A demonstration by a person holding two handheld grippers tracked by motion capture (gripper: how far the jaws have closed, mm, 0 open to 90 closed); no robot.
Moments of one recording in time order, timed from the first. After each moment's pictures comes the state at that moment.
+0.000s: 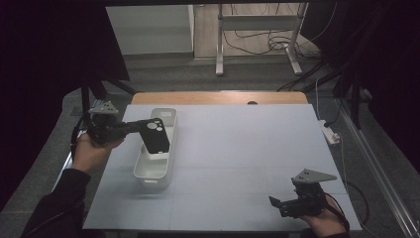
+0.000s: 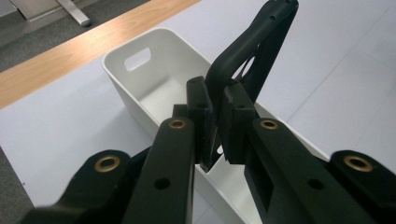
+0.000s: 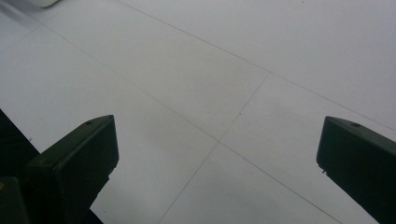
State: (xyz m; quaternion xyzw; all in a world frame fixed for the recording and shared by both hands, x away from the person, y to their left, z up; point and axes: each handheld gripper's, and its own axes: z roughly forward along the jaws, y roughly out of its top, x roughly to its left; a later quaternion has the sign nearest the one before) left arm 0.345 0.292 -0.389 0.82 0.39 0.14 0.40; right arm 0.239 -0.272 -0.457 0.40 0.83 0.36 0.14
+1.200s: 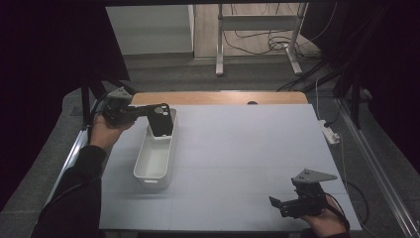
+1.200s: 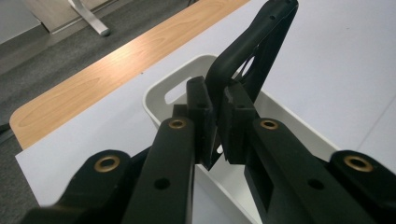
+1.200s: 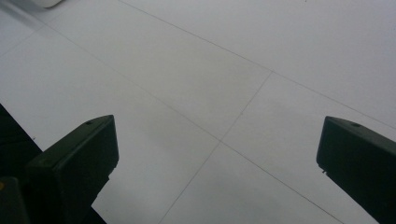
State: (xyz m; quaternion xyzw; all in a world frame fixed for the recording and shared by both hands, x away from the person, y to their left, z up) left arm 0.413 0.284 -0.403 0.82 0.38 0.18 0.38; right arm 0.239 -0.272 -0.457 0.40 0.83 0.36 0.13
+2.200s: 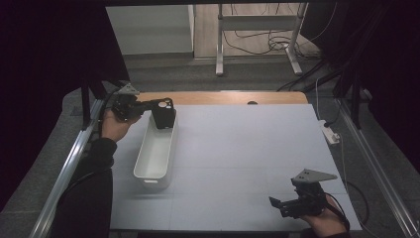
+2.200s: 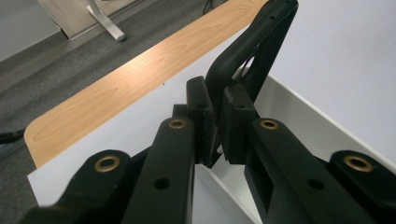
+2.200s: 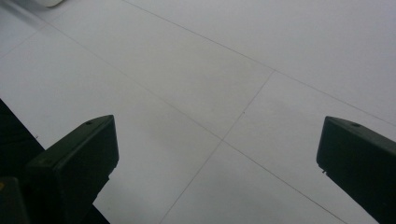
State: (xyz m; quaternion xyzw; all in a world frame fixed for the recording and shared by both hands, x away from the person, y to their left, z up) left arm 0.450 0.278 -0.424 0.82 0.38 0.21 0.38; right arm 0.240 -0.273 -0.457 0.40 0.83 0.36 0.12
